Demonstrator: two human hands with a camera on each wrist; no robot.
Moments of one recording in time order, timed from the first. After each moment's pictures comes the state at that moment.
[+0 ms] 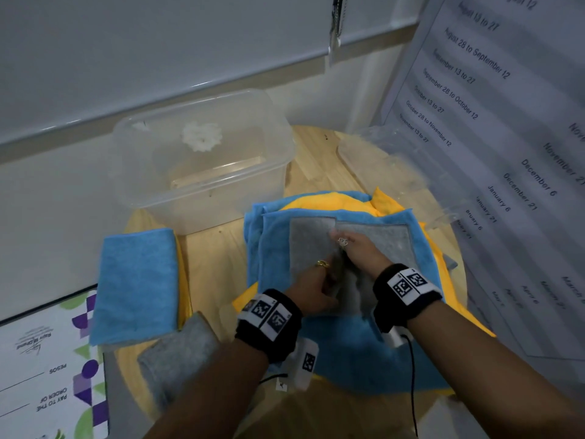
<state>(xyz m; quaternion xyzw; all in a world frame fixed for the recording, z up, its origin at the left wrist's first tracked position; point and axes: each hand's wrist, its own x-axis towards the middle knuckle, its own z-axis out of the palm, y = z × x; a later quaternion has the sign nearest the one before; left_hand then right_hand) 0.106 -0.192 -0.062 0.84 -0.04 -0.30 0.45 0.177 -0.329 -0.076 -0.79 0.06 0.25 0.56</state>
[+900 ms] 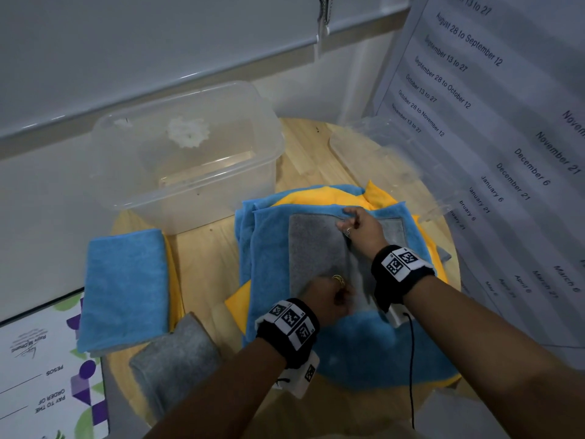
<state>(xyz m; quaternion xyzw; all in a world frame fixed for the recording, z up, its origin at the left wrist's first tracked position) 0.091 -0.230 -0.099 0.85 -0.06 -0.27 0.44 0.203 -0.347 -0.103 -0.84 0.10 0.12 0.53</state>
